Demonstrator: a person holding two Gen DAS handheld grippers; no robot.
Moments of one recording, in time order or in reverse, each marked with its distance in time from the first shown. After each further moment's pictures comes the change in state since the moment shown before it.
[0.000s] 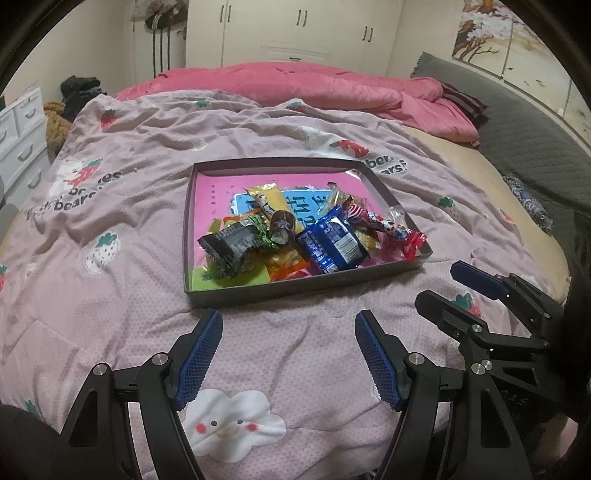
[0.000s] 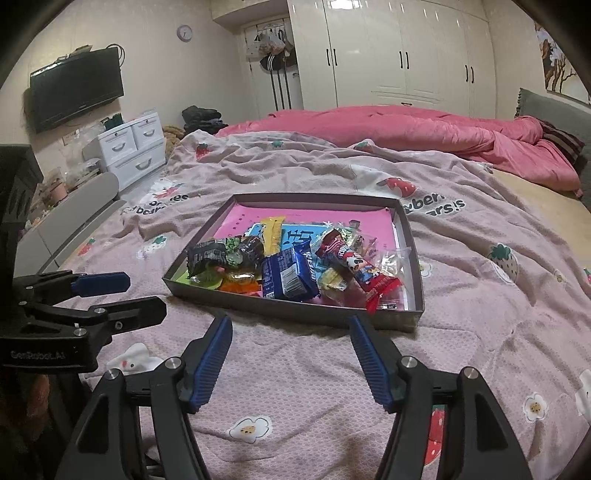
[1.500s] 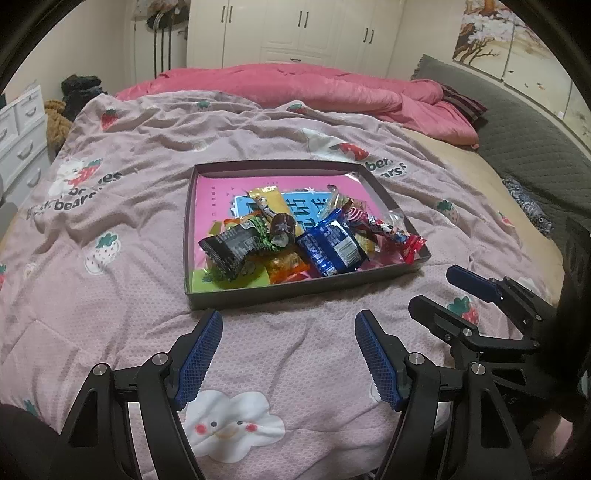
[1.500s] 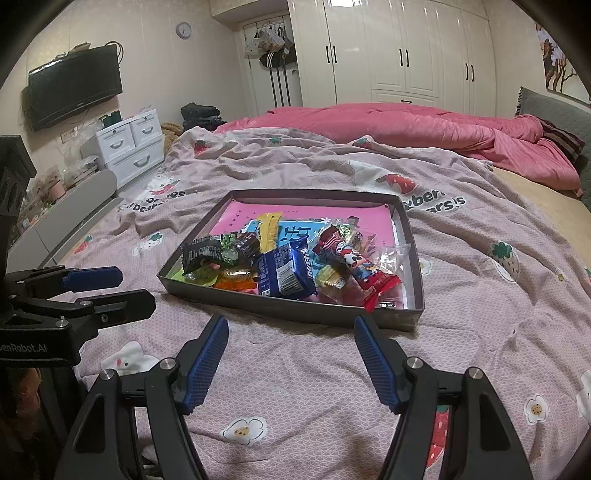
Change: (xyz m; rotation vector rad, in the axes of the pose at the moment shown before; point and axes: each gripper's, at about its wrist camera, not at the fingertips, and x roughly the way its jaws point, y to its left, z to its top) left arm -0.002 0.003 0.001 -0.007 -0.003 -0.004; right arm 0.007 -0.003 -0.001 0.005 0.009 -0.003
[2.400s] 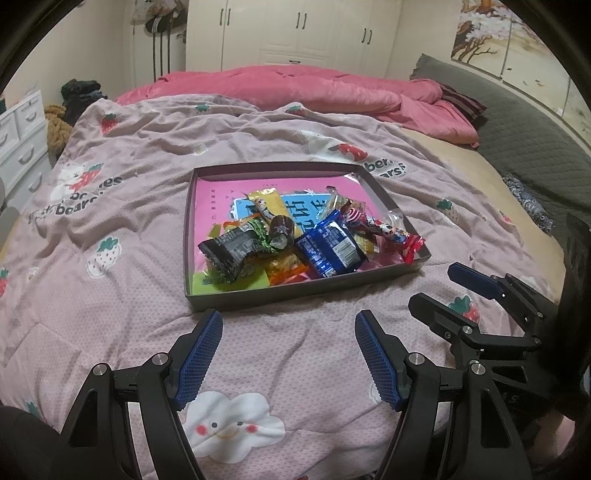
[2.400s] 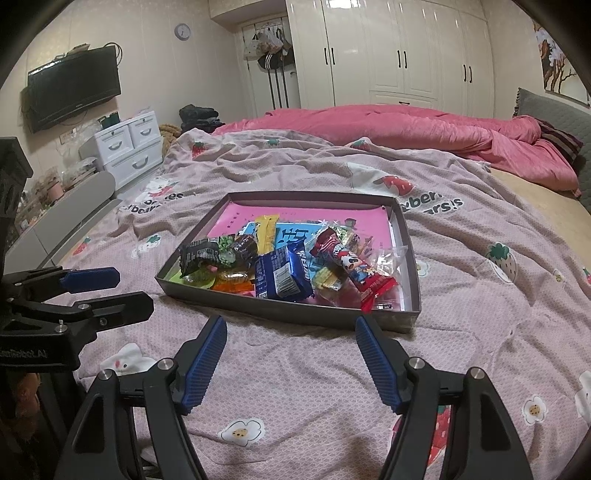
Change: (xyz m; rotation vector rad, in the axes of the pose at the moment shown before) left arm -0.001 -0.006 0.000 0.010 -0.006 0.006; right arm 0.000 -0.001 0.002 0.000 -0.005 -0.004
